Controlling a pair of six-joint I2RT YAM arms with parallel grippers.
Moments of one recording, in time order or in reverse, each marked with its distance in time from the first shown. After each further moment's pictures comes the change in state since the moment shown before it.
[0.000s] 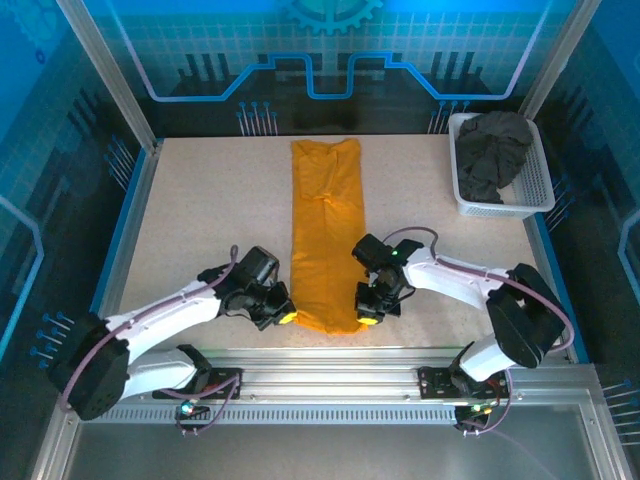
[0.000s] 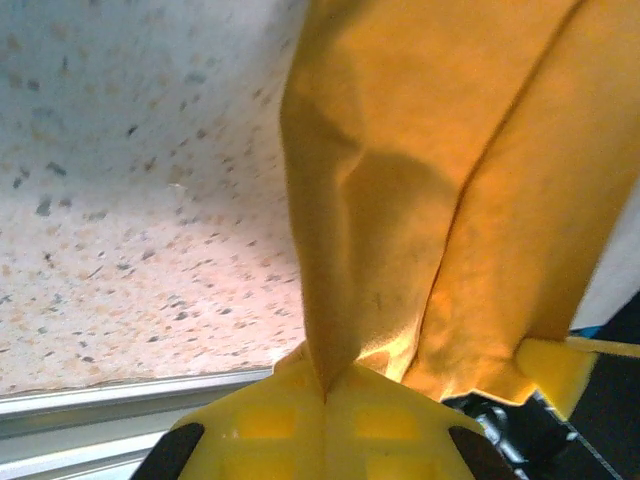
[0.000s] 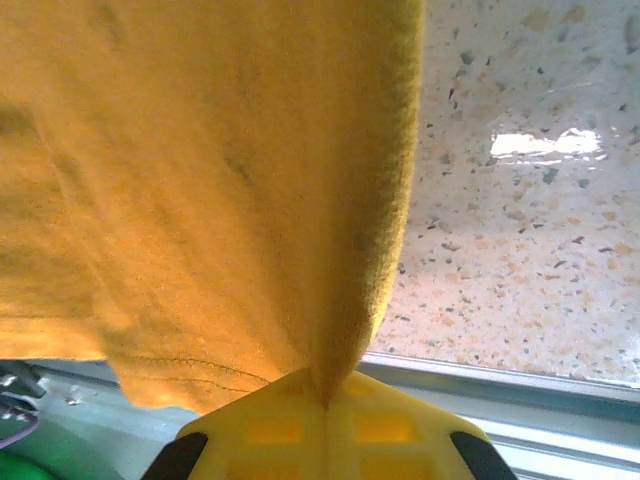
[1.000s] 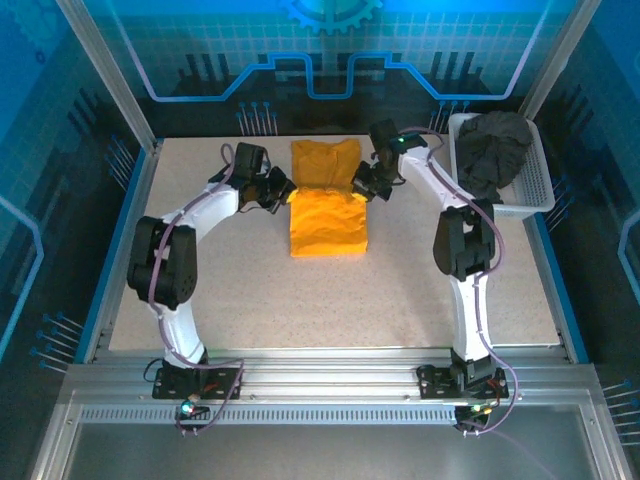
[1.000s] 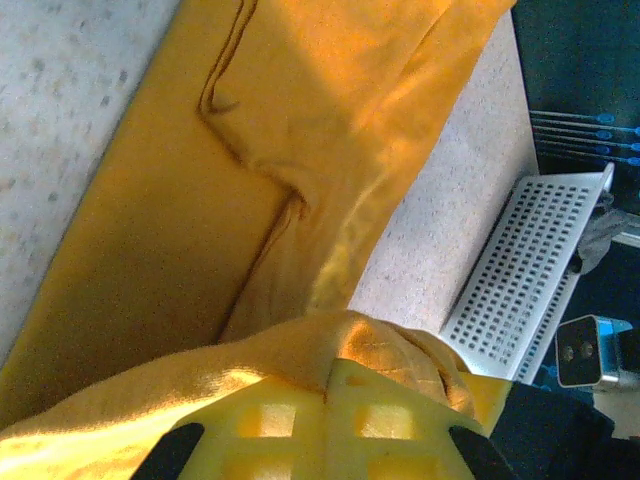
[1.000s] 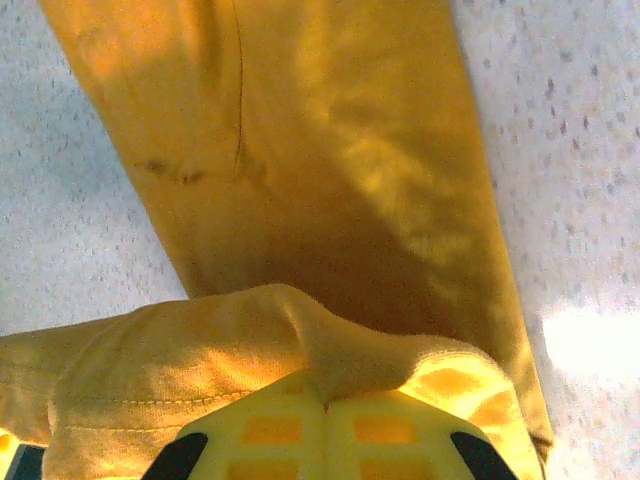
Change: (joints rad) left arm 0.409 0.758 0.812 0.237 0.045 0.129; right arm -0.416 0.755 1.164 -0.158 0.022 -0.155
